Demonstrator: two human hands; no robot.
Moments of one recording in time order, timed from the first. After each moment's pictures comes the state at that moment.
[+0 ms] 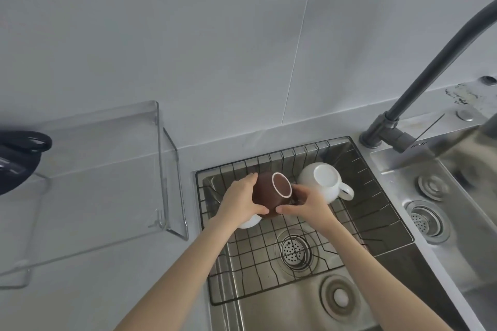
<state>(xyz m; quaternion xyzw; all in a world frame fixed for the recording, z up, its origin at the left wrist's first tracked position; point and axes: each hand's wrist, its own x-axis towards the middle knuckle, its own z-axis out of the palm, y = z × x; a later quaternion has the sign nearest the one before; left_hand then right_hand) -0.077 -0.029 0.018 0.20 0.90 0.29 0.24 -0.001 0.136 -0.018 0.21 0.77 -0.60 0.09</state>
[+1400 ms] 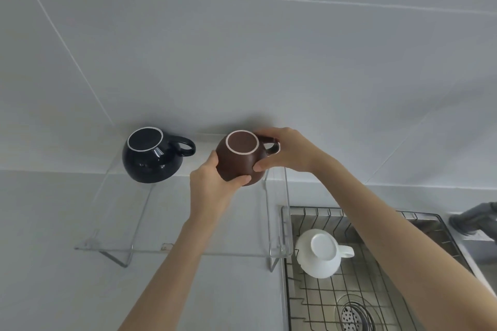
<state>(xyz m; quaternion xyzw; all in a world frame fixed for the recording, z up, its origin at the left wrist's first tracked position) -0.136 -0.228 0.126 -0.03 0.87 0.49 -0.08 -0.190 -0.056 0.166 -0.17 0.88 -0.43 0.11</state>
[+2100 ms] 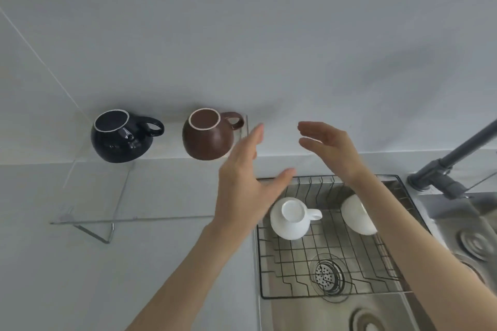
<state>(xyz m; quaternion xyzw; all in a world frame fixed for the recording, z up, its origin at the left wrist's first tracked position) -0.043 -0.138 0.169 0.15 0.82 0.54 -0.14 -0.093 0.053 0.150 0.02 0.80 -0.59 -0.04</state>
